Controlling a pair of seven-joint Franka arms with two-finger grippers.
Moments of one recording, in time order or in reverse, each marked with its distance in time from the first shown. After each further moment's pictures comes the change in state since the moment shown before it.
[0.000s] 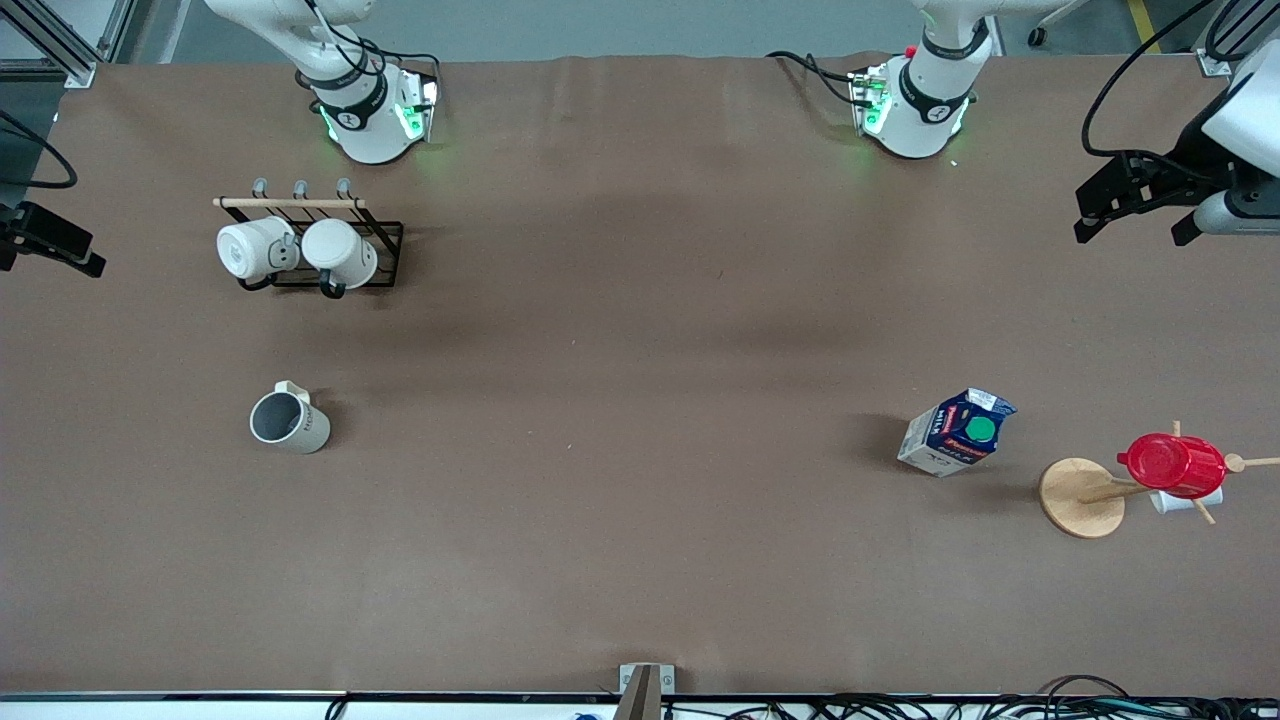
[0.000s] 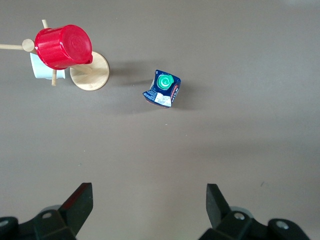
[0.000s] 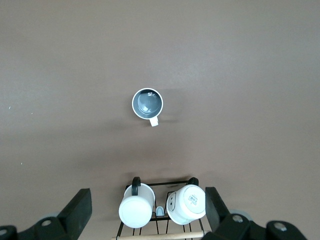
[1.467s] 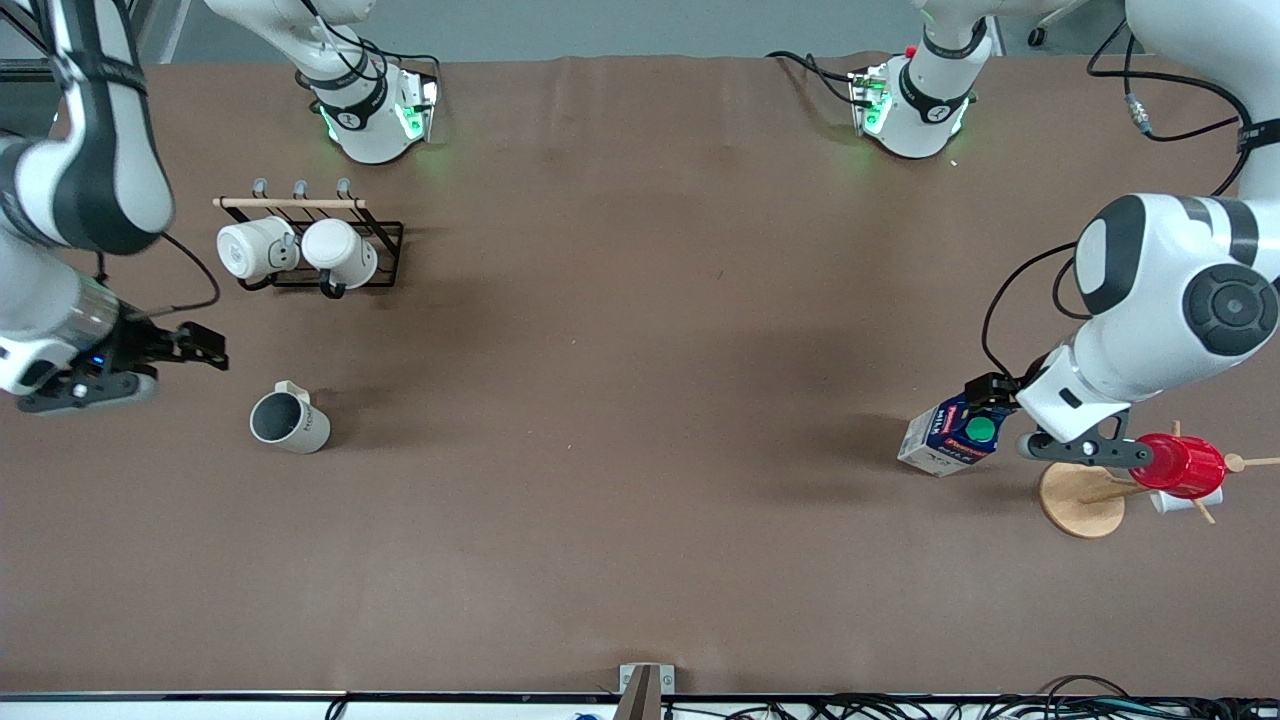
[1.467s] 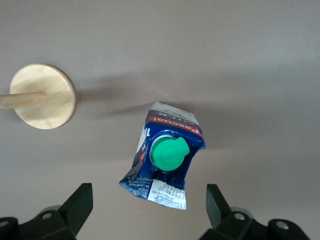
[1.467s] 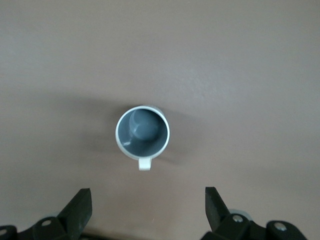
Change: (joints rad) left arm -0.014 0.430 -0.005 -0.102 0.082 0.408 0.028; right arm -0.005 0.171 0.002 -0.428 0.006 0.614 -0.321
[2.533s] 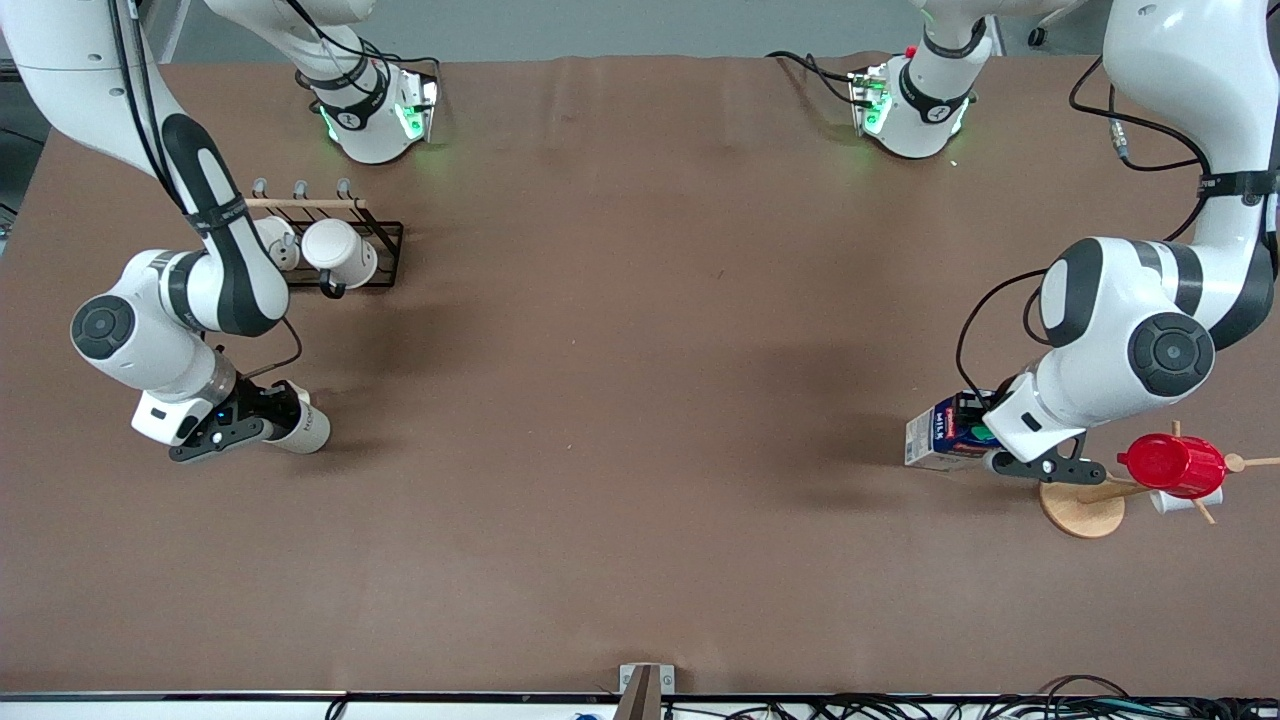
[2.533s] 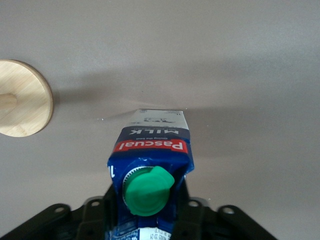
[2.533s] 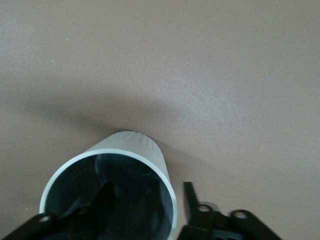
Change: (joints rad) left arm -0.006 0.073 -0.003 -0.004 0.000 0.053 0.003; right arm 0.003 0.251 0.006 -0.115 0.000 0.431 -0.143
